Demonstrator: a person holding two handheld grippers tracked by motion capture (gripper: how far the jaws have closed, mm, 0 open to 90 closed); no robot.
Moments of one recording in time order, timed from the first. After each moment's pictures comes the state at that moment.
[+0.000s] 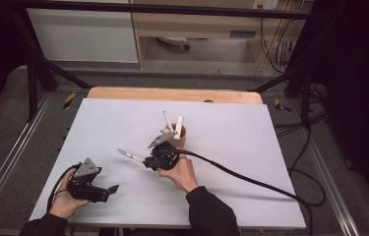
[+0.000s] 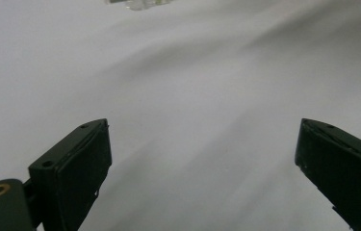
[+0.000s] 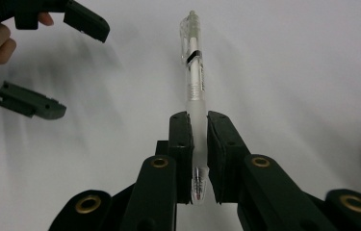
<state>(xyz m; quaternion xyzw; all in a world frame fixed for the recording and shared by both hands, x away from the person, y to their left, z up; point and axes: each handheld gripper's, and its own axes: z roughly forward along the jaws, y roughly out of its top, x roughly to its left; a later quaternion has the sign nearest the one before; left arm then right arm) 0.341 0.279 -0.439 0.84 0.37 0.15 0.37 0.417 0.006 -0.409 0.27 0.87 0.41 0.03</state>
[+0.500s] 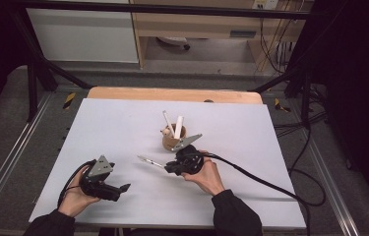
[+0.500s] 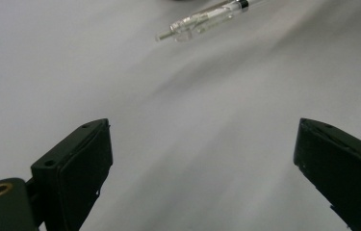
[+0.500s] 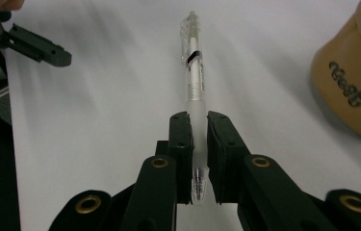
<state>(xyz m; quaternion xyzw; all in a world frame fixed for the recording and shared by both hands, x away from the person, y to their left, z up) 0.346 0.241 -0.424 0.86 0.30 0.17 0.37 0.404 -0.060 -0.402 0.26 0.89 0.39 0.01</state>
